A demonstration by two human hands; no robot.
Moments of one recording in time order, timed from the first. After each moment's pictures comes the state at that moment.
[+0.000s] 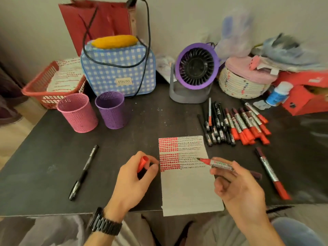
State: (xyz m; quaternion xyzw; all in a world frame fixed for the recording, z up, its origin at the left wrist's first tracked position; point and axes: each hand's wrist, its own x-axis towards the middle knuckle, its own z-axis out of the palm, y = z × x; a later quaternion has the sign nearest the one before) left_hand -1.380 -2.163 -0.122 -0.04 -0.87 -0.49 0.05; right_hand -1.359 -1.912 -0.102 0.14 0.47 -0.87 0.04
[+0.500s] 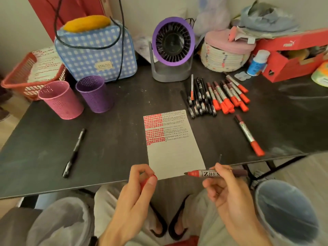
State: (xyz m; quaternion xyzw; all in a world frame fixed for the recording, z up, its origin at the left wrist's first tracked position) left_hand -1.279 -2.125 -0.127 -0.06 -0.81 -0.59 -0.02; right_hand -1.276 -1.907 -0.116 0.22 0.49 -0.84 0.00
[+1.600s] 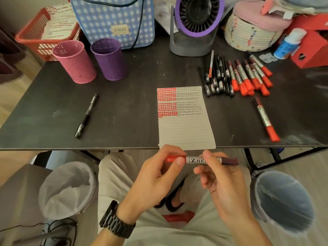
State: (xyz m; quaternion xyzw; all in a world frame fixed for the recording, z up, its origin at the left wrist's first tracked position) left_hand -1.264 -2.105 -0.140 -0.09 -0.79 -0.61 -0.05; right_hand -1.253 -1.930 -0.125 0.15 0.57 -0.81 0.06
